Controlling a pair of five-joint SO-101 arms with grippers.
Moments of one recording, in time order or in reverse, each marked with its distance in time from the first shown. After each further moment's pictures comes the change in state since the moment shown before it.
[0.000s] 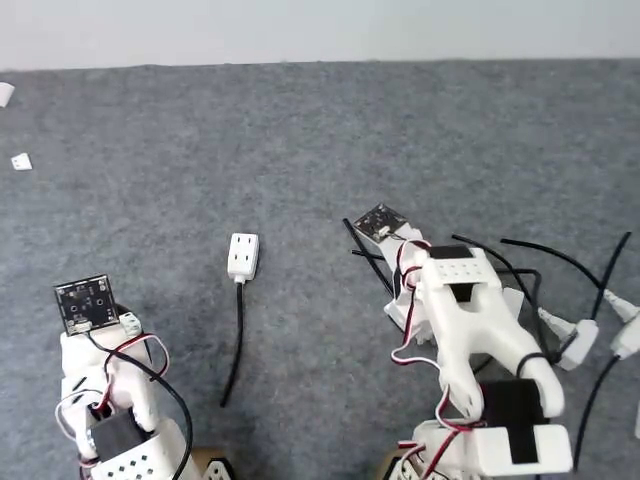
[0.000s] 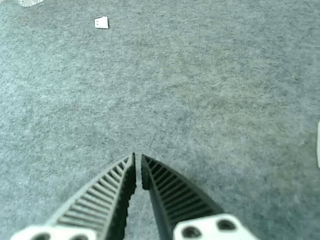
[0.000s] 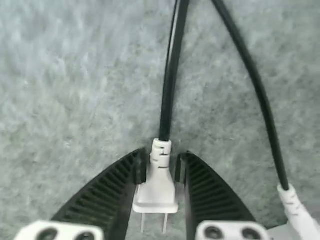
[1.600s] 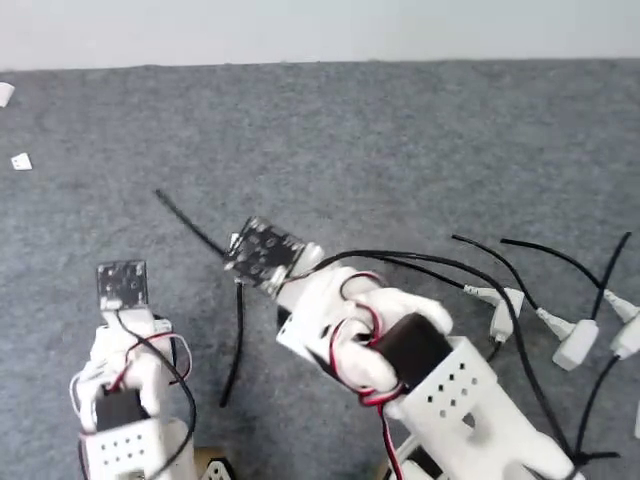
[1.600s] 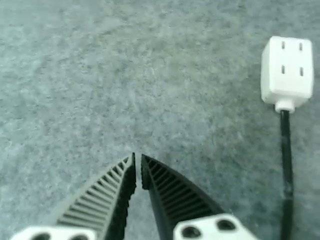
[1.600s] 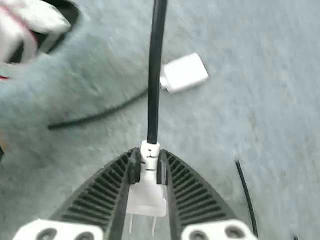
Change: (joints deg) left arm 10.5 24.7 -7.6 0.4 0.0; right arm -41.5 -40.0 -12.1 16.9 -15.9
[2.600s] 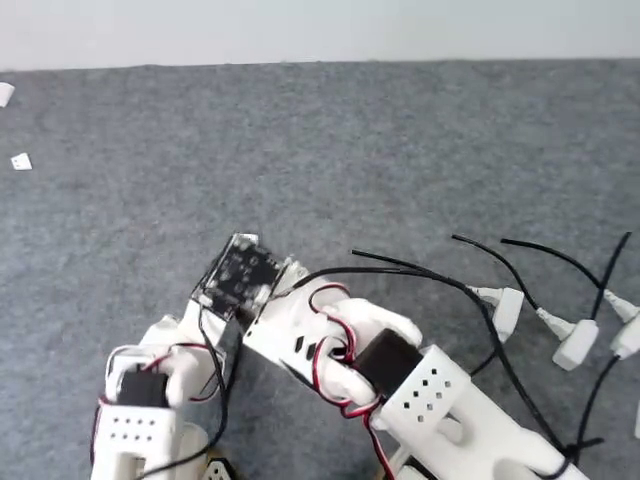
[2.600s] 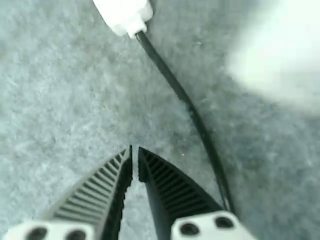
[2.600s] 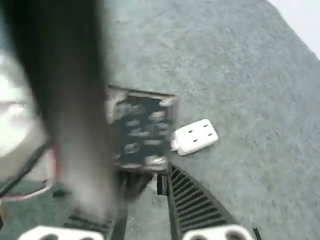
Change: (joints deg) left arm 19.6 2.4 -2.1 9.7 -21.5; right arm -3.1 0.0 9.8 -20.0 -4.6
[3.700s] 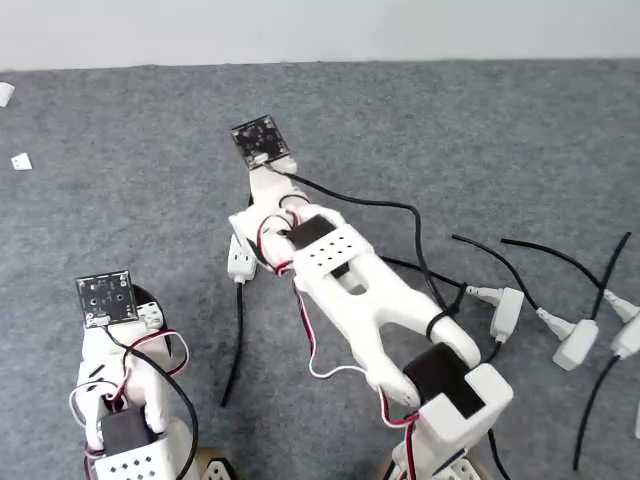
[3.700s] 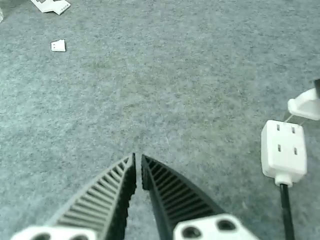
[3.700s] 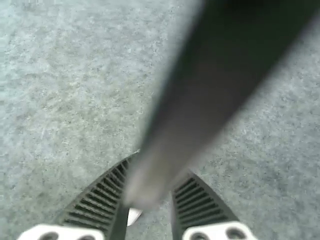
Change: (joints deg) left arm -20.5 -27.1 9.7 -12.8 25.7; right arm 13.4 54.3 -27.7 -20.1 -21.5
